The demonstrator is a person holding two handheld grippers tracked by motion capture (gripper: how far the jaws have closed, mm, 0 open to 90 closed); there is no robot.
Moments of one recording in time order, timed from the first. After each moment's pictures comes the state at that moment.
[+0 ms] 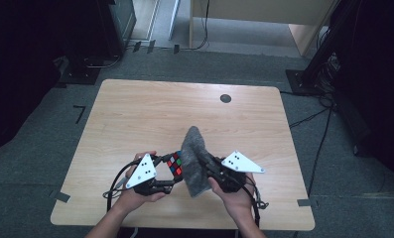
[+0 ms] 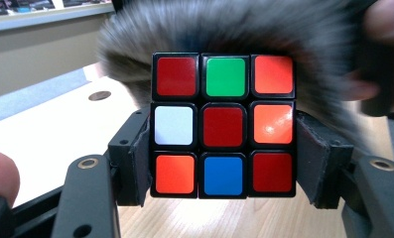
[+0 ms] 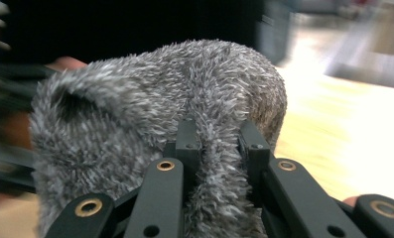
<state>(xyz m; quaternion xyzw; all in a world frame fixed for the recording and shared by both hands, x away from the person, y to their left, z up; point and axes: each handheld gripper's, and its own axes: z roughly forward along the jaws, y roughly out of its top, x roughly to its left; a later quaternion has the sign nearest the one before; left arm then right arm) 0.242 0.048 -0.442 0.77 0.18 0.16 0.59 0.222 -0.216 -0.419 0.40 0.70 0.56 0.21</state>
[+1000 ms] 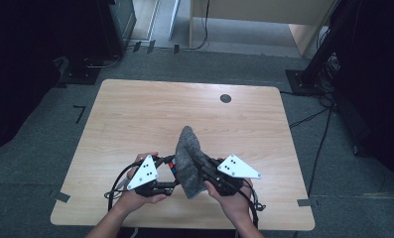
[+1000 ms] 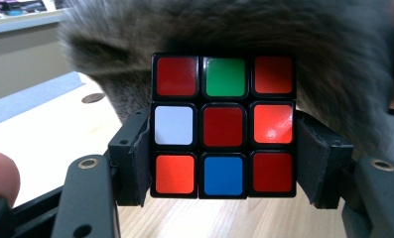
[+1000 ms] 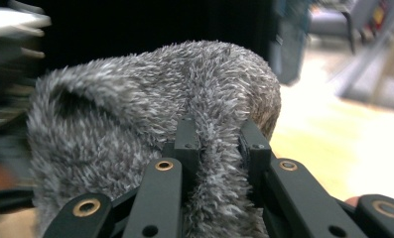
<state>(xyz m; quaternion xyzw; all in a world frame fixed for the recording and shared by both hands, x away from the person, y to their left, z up) 0.238 0.043 -0.442 0.78 0.16 0.17 0.58 0.214 -0.207 -0.415 0.36 0.70 0.58 0.22</state>
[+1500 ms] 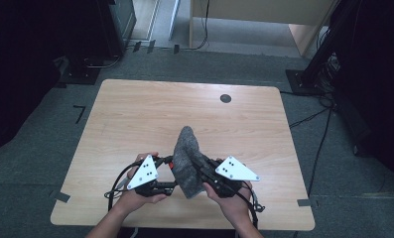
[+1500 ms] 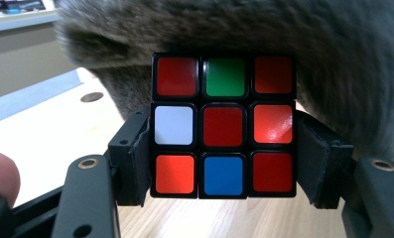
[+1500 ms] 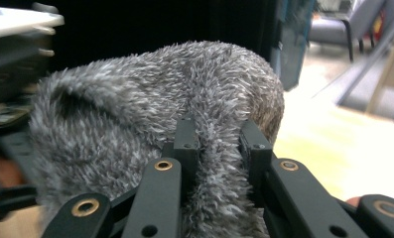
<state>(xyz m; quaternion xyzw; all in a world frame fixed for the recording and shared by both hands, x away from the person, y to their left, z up) 0.239 0.043 -0.443 0.78 0.16 0.17 0.58 0.210 -0.202 -0.413 0.35 0.70 0.58 0.23</state>
